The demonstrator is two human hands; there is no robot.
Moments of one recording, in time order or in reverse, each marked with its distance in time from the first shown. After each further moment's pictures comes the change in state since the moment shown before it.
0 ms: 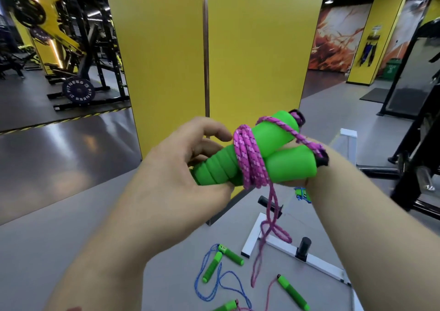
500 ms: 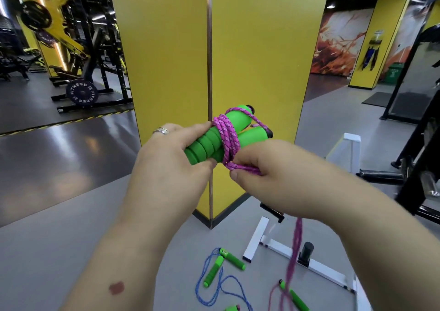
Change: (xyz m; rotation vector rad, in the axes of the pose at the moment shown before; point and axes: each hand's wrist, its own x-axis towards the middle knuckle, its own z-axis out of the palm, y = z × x) left_hand 0.024 -0.024 0.000 0.352 0.296 -0.043; right_hand -0.035 -0.028 0.059 -1.308 0.127 -0.303
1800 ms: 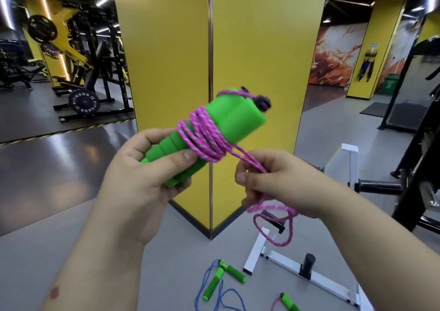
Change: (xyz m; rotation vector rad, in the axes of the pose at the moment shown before) left_hand 0.002 -0.013 -0.023 -1.053 -0.065 -0.260; right_hand 0.010 0.033 0.014 0.937 -0.085 0.121
